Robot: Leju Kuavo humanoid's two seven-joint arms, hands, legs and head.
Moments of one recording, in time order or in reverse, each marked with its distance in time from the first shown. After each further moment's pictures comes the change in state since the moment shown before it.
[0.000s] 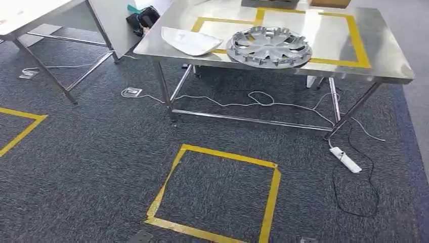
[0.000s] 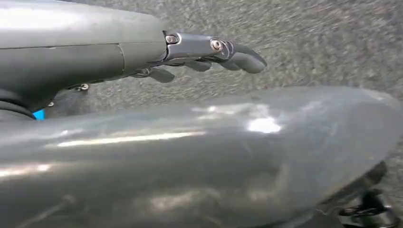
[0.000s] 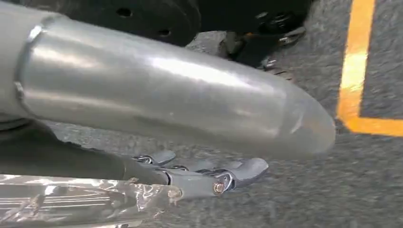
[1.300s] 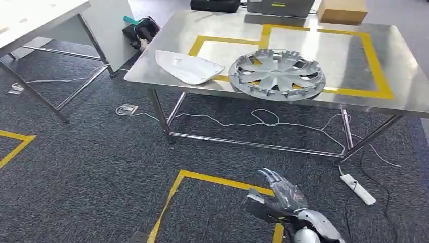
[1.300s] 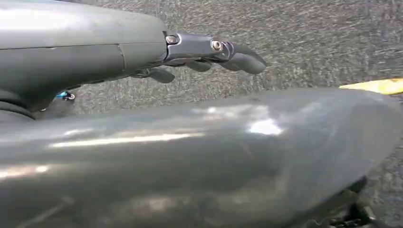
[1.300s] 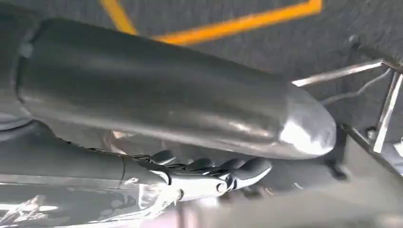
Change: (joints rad) left arm 0.001 -0.001 0.039 0.003 0.000 0.032 0.022; right arm 0.173 -0.123 1.144 -0.938 0.101 0.052 -0.171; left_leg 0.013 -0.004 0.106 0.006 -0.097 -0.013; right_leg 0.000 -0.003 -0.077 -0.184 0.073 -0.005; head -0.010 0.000
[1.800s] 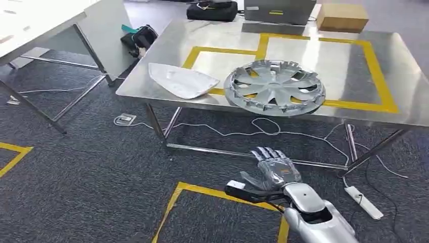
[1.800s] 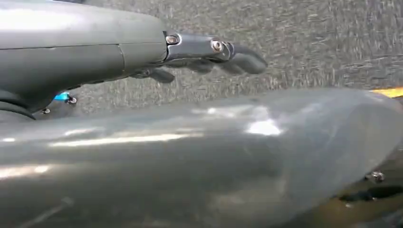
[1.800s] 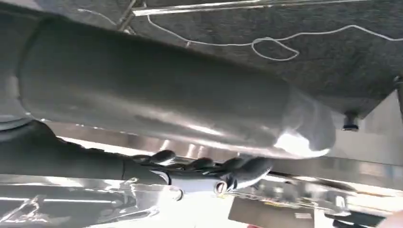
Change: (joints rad) left arm -0.001 0.002 0.011 0.000 0.000 0.003 0.034; right arm -0.228 -0.112 0.312 -0.039 0.405 0.026 0.309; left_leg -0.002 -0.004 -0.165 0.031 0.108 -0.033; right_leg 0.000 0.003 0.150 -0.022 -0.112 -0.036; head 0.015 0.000
